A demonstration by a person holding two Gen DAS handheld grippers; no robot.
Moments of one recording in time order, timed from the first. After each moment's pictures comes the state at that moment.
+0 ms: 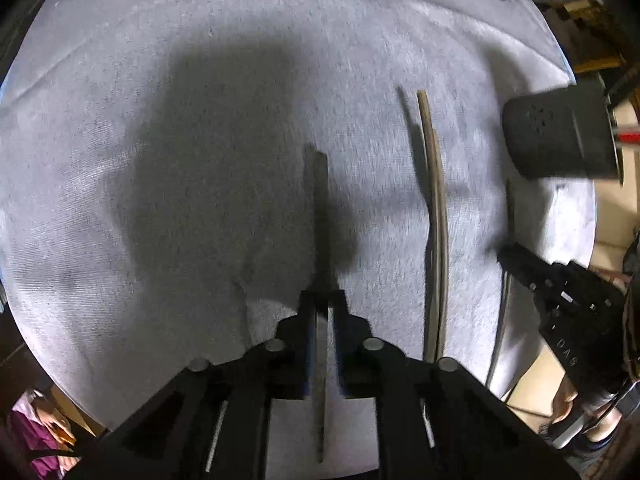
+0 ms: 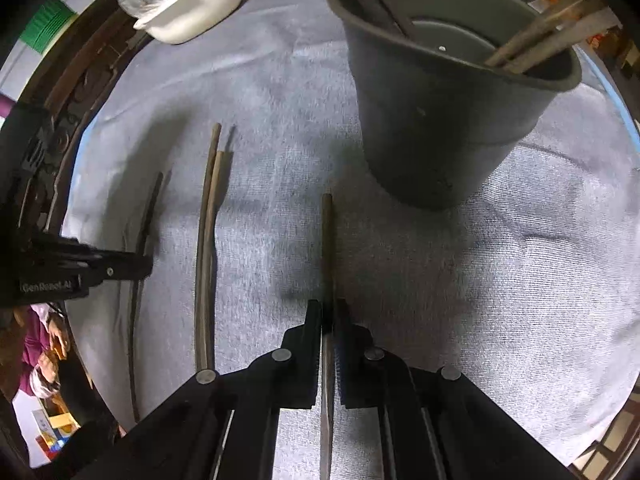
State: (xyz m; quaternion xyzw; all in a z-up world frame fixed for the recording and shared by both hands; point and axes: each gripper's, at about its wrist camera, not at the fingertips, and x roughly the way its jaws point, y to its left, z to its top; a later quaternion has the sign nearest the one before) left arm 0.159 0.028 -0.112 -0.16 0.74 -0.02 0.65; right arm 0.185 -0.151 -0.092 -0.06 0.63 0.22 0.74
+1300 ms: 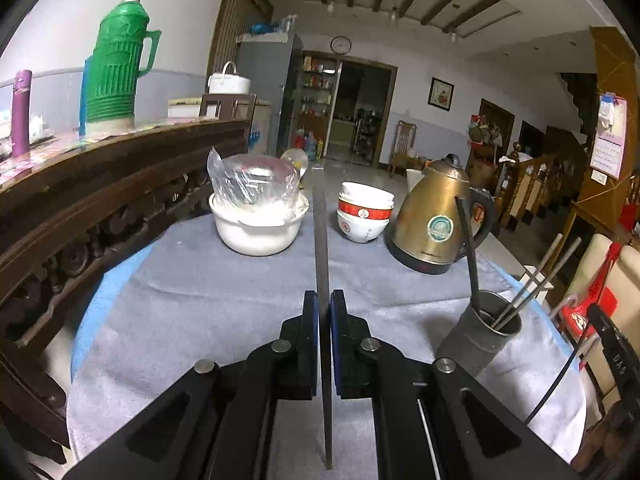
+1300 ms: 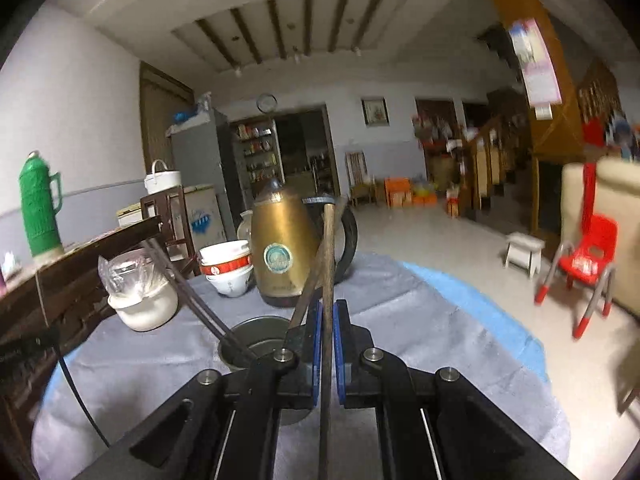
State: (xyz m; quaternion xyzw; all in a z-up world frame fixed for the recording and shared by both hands) left arm 0.049 0.038 0.024 -0.11 0.23 0.09 0.96; right arm 0.061 -0.239 0.027 0.05 0.13 0.05 0.99
